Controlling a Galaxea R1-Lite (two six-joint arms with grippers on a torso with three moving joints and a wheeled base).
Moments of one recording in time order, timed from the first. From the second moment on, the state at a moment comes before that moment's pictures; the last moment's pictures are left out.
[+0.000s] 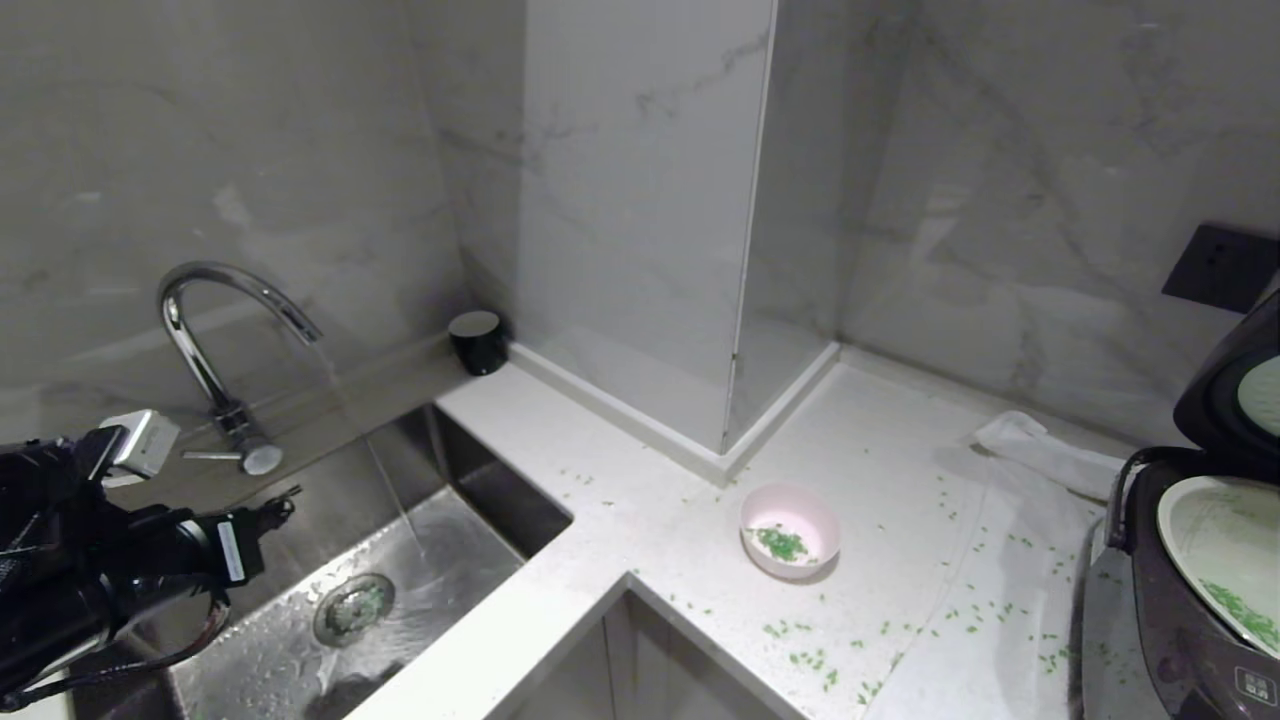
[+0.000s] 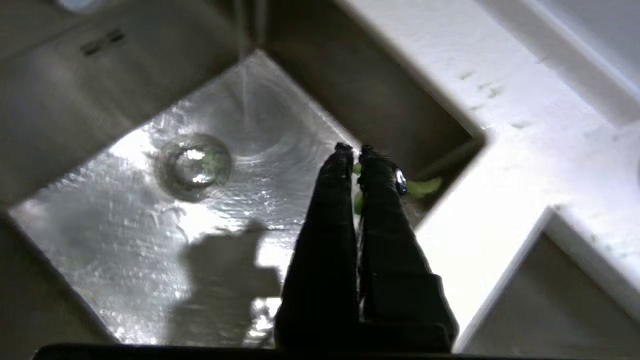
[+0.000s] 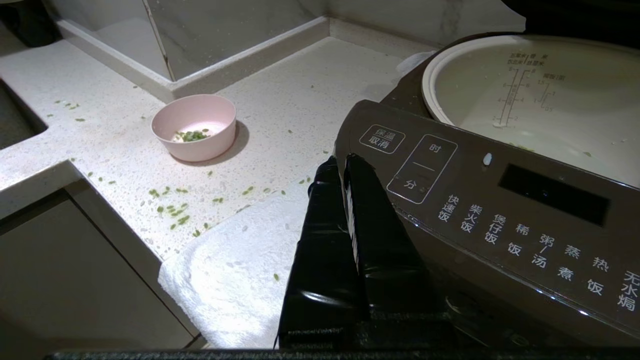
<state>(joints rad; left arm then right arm) 0.12 1.47 -0.32 -0.73 -0.23 -0.11 0.00 0.00 -0.03 0.07 0.00 0.00</state>
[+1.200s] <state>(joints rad) -0.31 0.92 -0.35 -0.47 0.05 -0.12 0.00 0.00 -0.03 0.07 0.00 0.00</state>
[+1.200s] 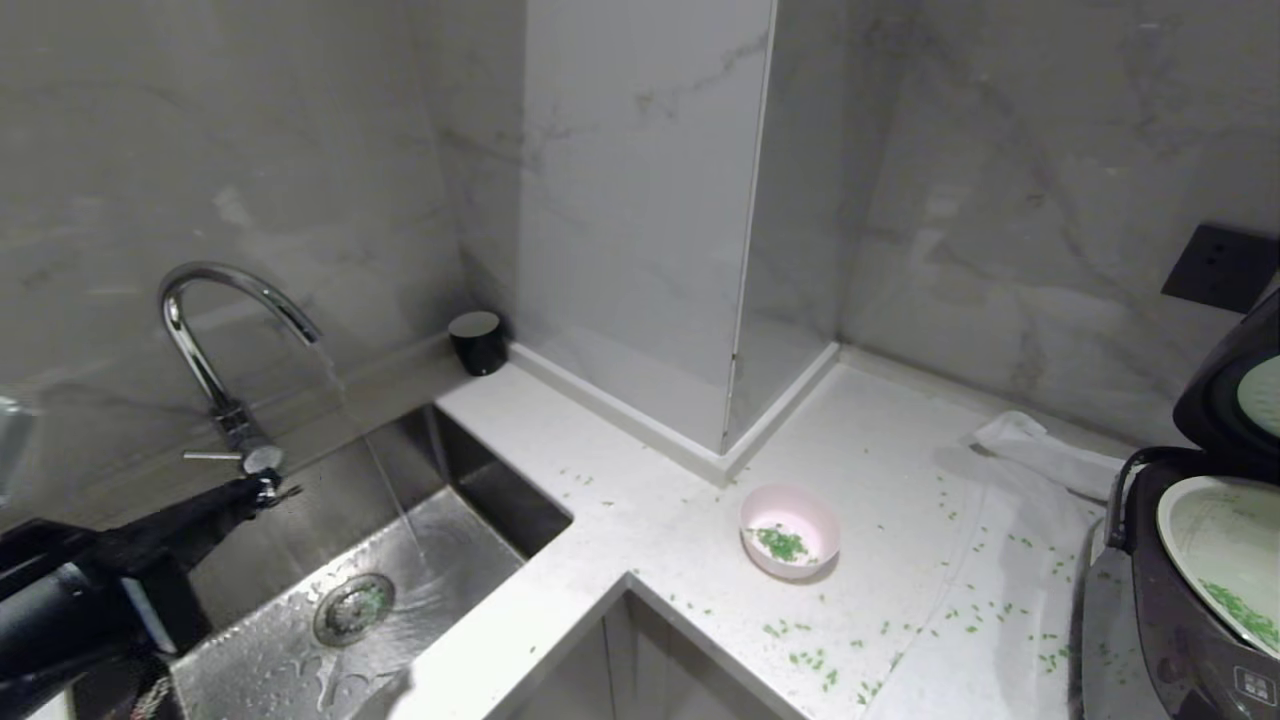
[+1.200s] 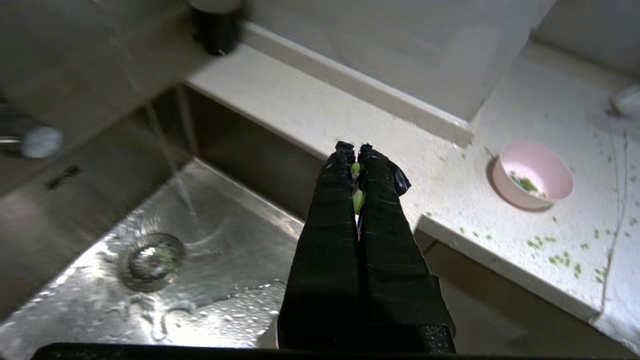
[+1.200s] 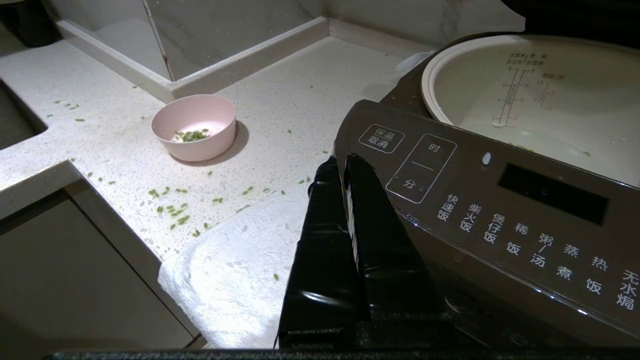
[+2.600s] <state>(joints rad) 0.00 0.00 -0.05 0.10 0.01 0.05 0.14 1.29 -0.81 0.15 0.30 0.13</state>
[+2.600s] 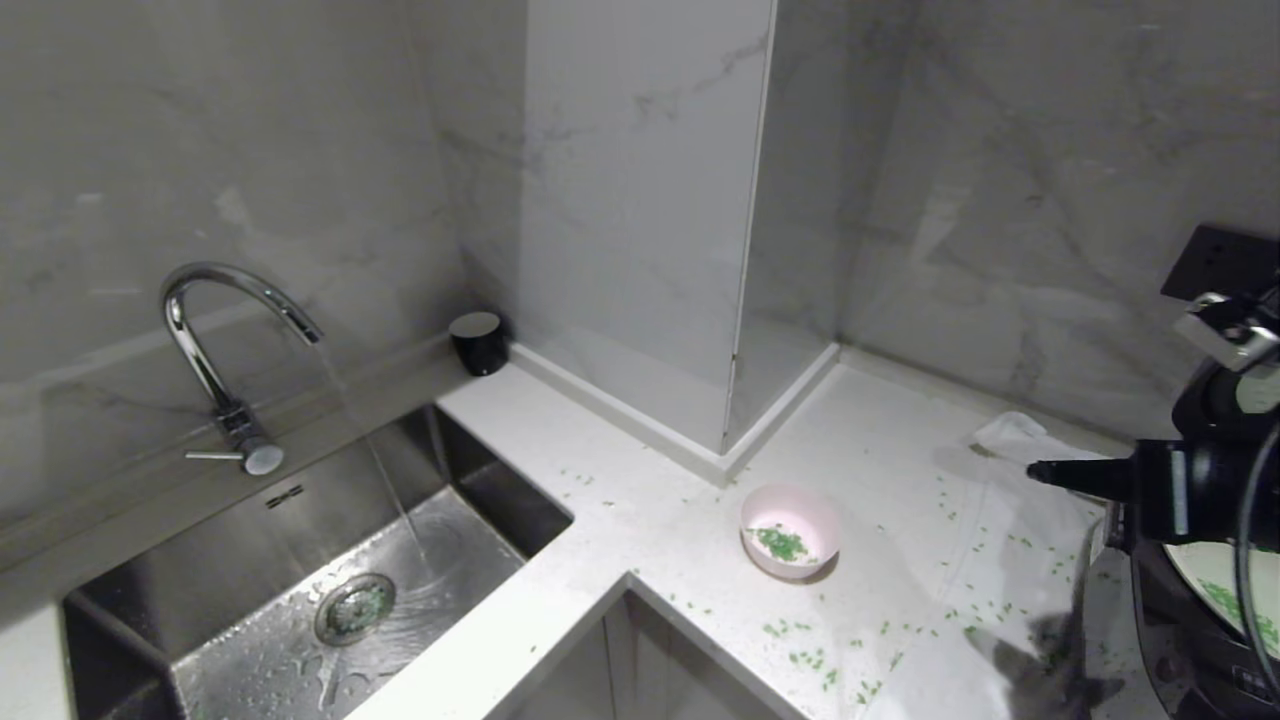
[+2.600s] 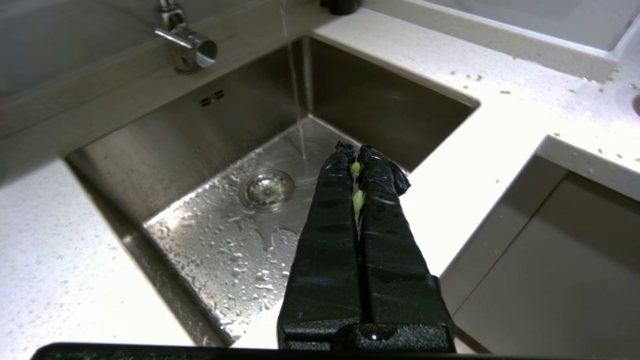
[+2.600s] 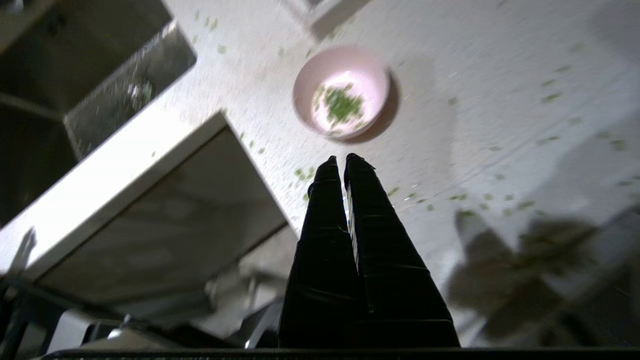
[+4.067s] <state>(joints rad) 0.00 0.00 -0.04 0.10 0.01 0.01 0.51 2.19 -1.20 0.07 0.06 0.20</state>
